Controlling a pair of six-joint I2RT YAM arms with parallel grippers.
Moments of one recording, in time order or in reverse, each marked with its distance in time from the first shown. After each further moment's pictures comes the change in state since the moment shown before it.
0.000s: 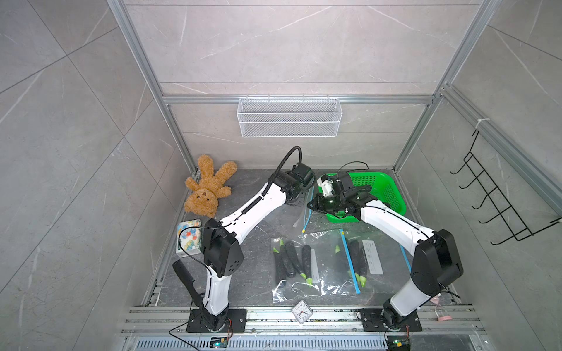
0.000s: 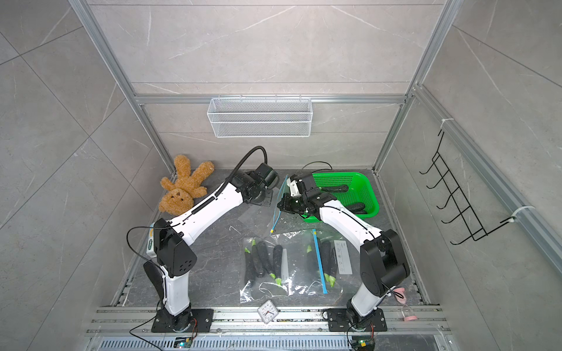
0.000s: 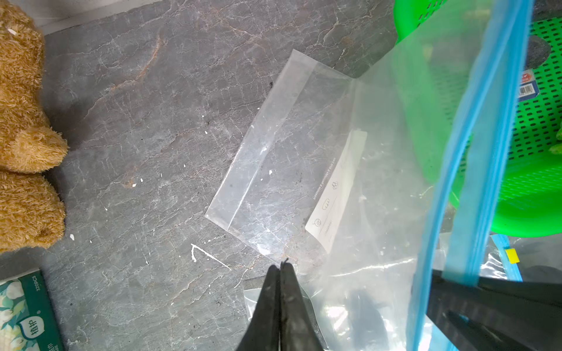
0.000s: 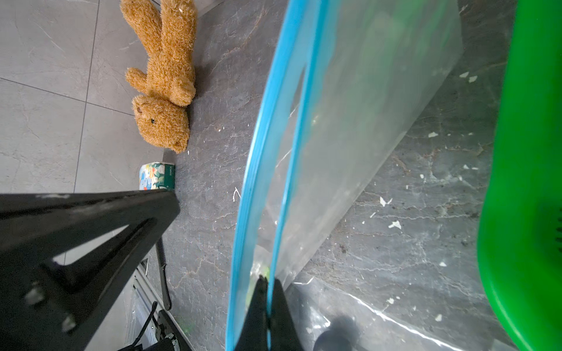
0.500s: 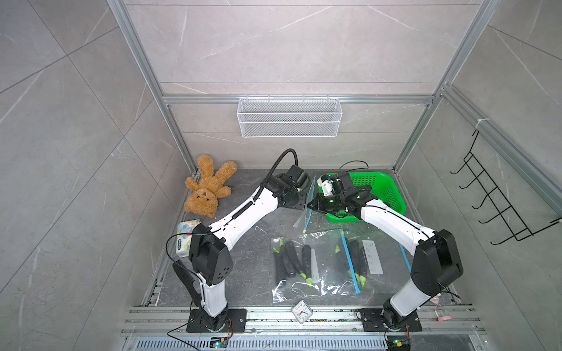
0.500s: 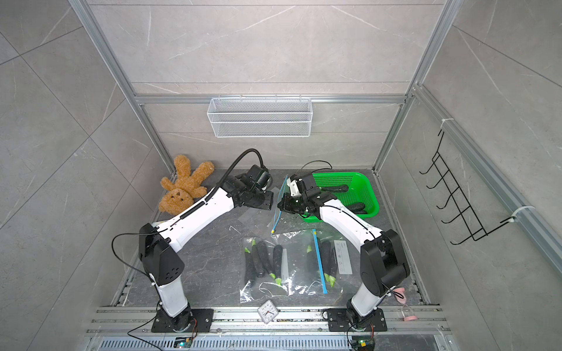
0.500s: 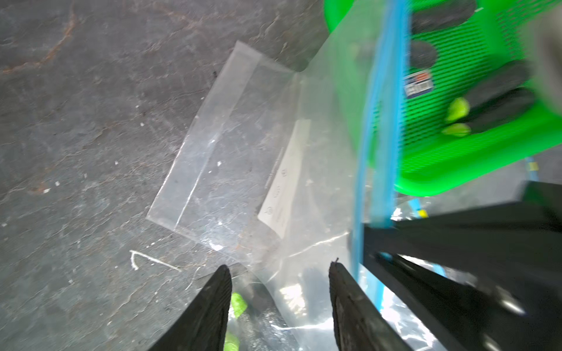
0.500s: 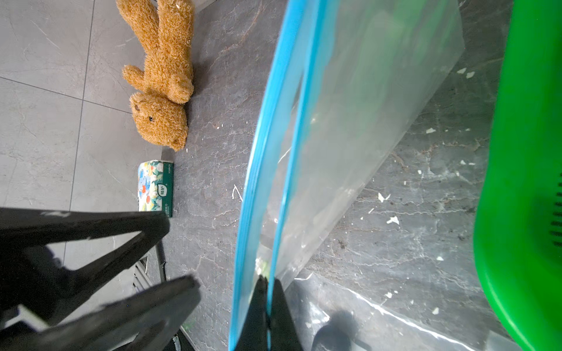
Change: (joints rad) left arm 0.006 -0.151 -0.187 0.170 0.238 -0.012; right arm 0.000 0.000 0.015 -0.023 0.001 0.000
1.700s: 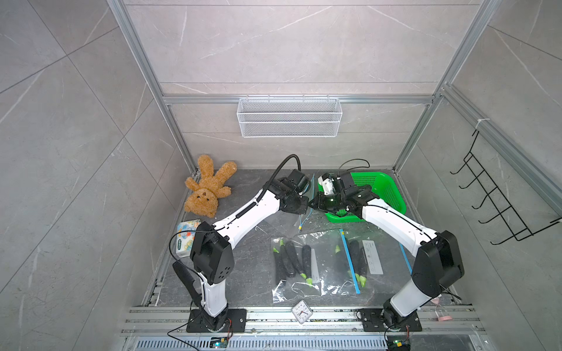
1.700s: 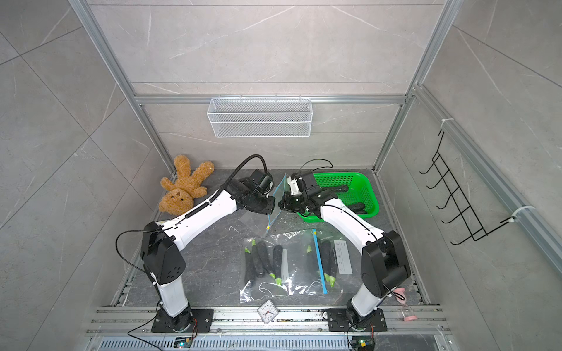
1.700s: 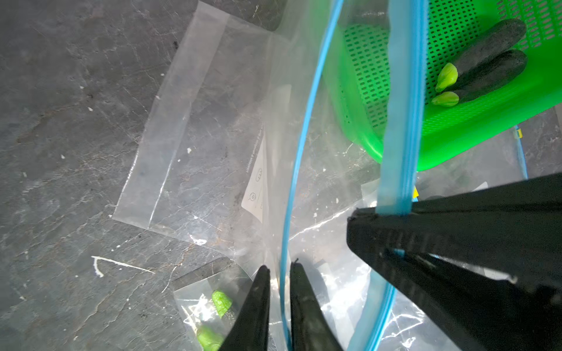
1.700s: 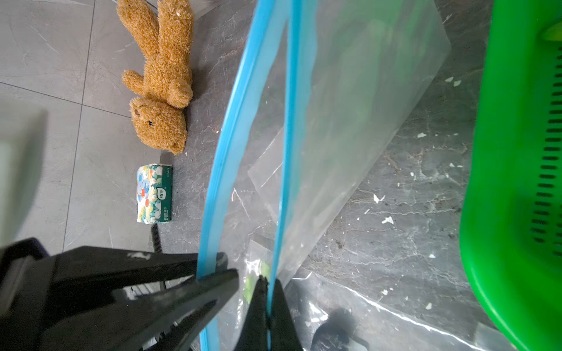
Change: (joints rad) left arm -0.001 0.040 -0.018 0.000 0.059 0.033; right arm 0.002 -0.010 0.024 -0.036 0.027 -0.001
